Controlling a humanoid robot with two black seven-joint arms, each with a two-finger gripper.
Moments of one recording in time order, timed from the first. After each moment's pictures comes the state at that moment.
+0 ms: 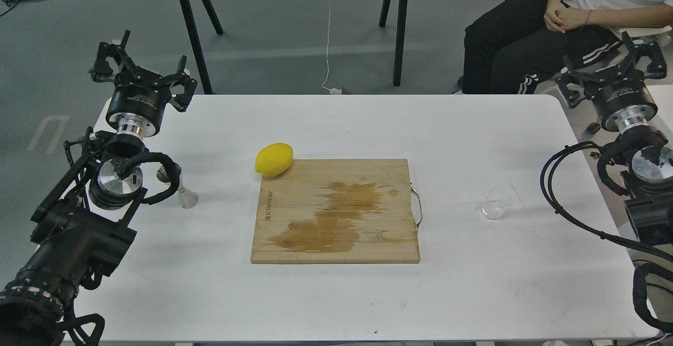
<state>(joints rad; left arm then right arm) -0.62 0.13 -1.14 -0.76 0.05 -0.28 -0.26 0.59 -0.40 1.32 0.51 0.15 0.49 0.02</state>
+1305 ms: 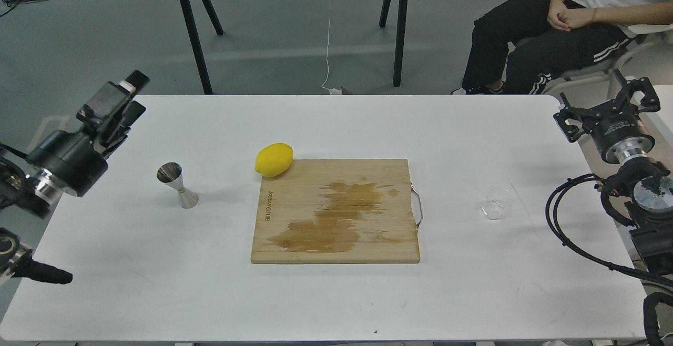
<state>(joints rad) -0.18 0.75 -1.03 -1.52 1.25 -0.01 -0.28 0.48 -0.41 1.28 0.51 0.15 0.49 0.02</state>
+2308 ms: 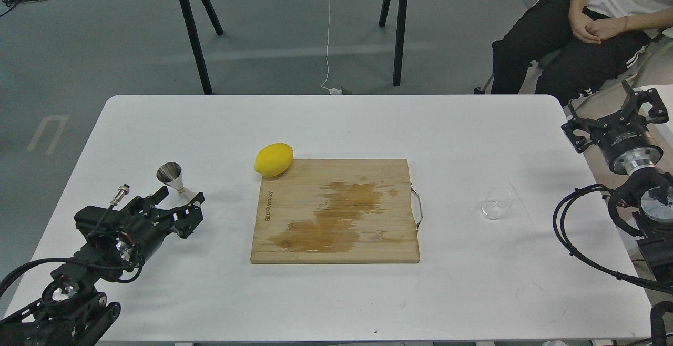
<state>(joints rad) -0.30 0.32 -0.86 -0.70 2.18 0.30 -0.28 0.45 -0.43 1.28 0.51 0.15 0.49 0.03</state>
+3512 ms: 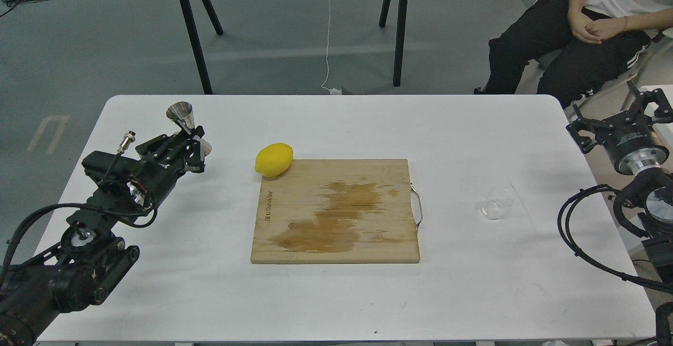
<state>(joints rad) -0.50 0.28 -0.86 -0.73 2.18 0.38 -0.28 0.44 -0.44 1.27 0.50 0.15 0.49 0.03</state>
